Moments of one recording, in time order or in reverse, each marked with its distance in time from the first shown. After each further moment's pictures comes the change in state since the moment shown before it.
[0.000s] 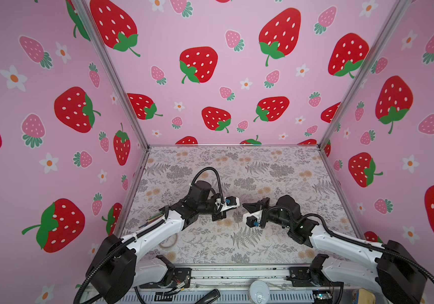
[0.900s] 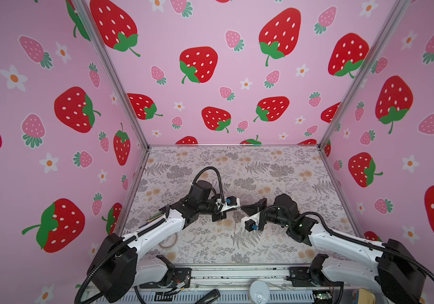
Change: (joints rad) left arm -0.001 0.016 0.013 -0.036 0.014 -0.004; right arm 0.025 0.010 0.032 -0.103 -0.024 -0.116
